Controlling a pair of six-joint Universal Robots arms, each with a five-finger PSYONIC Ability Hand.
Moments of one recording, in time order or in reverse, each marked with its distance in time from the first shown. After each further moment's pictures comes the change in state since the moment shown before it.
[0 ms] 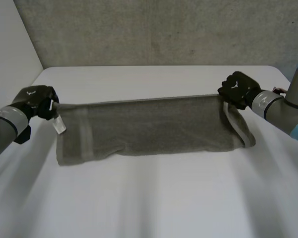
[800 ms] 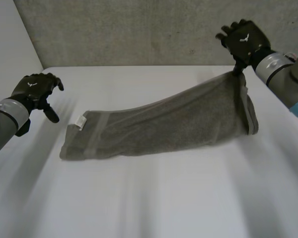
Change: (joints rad) left arm -0.031 0.048 0.016 0.009 -0.005 0.076; right arm 0.049 -0.122 -0.104 -0.160 0.068 0.425; left_hand -0.992 -1.084 -1.084 -1.092 -1.078; right_hand -1.079 -1.089 -1.103 -1.093 -1.161
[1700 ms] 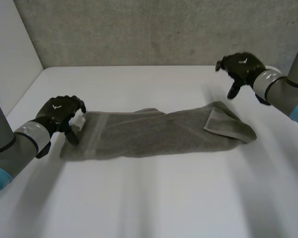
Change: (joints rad) left arm -0.095 0.010 -0.181 0.050 0.000 0.011; right arm -0.002 0.083 -0.061 0.314 0.038 0.200; left_hand 0.000 0.000 0.000 0.000 0.000; right_hand 0.160 0.139 0.146 0.138 0.147
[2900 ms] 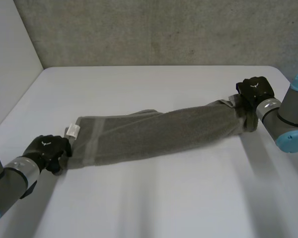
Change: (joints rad) left arm 0.082 0.098 -0.314 -0.002 -0.079 0.147; right arm -0.053 0.058 0.306 -0.452 0.189 -0.076; left_hand 0.543 0.620 0.619 0.622 0.644; right_hand 0.909 0.903 0.898 0.895 0.924
